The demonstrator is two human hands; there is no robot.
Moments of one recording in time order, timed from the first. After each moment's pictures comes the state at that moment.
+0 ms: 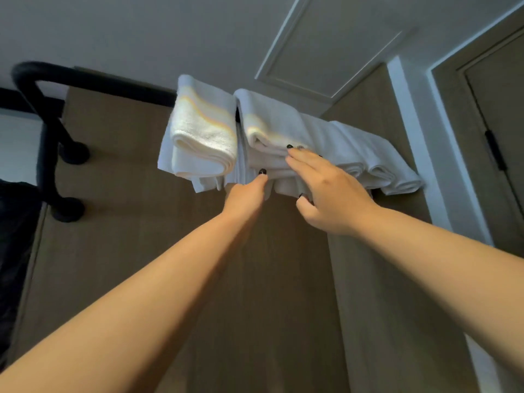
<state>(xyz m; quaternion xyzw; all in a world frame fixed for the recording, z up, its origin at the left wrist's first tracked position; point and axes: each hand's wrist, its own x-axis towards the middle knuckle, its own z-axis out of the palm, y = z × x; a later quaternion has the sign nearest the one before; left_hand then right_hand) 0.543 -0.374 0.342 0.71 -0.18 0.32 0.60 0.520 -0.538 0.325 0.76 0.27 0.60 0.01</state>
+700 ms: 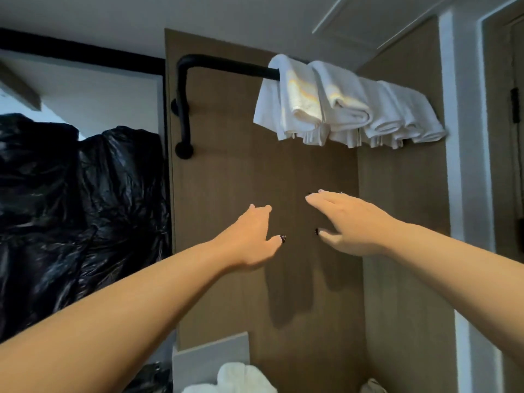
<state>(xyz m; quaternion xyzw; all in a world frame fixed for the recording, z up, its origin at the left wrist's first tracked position) 0.323 -0.185 0.186 0.95 -0.18 0.21 0.14 0.341 -0.411 0.197 0.90 0.26 0.34 0.06</state>
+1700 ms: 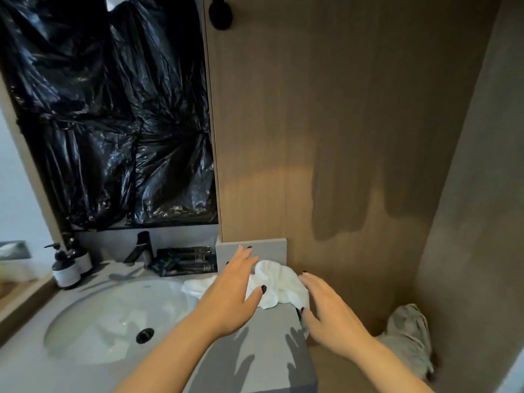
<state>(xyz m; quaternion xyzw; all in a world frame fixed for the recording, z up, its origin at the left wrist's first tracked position) 0.343 -0.121 -0.088 0.96 -0.05 0.16 0.23 0.405 -0.340 -0.123 0.92 0.29 0.01 -0.27</state>
